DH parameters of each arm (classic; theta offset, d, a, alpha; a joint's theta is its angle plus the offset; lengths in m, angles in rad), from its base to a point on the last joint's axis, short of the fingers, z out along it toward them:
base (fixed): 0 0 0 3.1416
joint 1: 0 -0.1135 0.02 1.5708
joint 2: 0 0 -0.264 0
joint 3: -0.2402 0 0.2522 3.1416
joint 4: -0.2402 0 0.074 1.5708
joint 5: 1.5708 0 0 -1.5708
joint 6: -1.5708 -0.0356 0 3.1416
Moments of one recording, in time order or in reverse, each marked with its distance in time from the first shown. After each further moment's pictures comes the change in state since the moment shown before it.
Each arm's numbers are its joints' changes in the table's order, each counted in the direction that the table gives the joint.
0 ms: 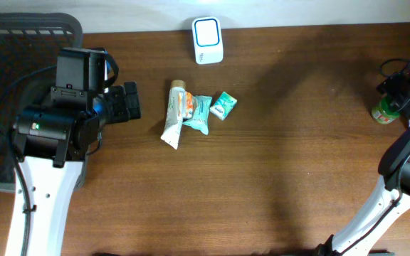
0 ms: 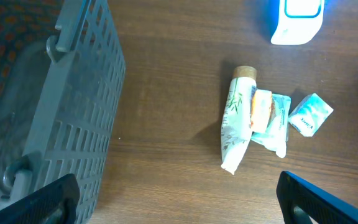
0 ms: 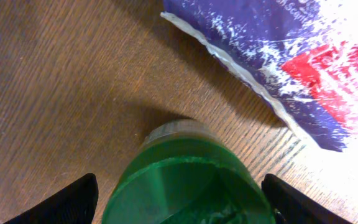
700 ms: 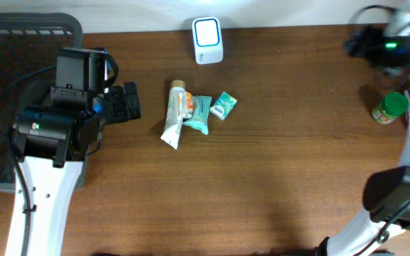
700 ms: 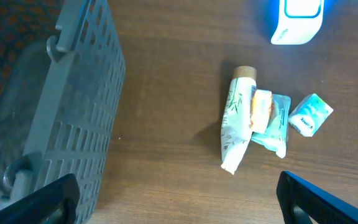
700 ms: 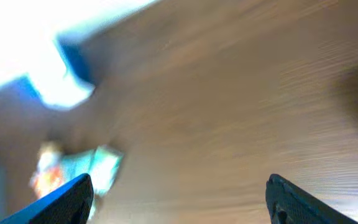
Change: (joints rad) left arm 0.000 0.000 0.000 0.000 0.000 0.000; right arm -0.284 -0.330 -0.138 -0.274 -0.496 0.276
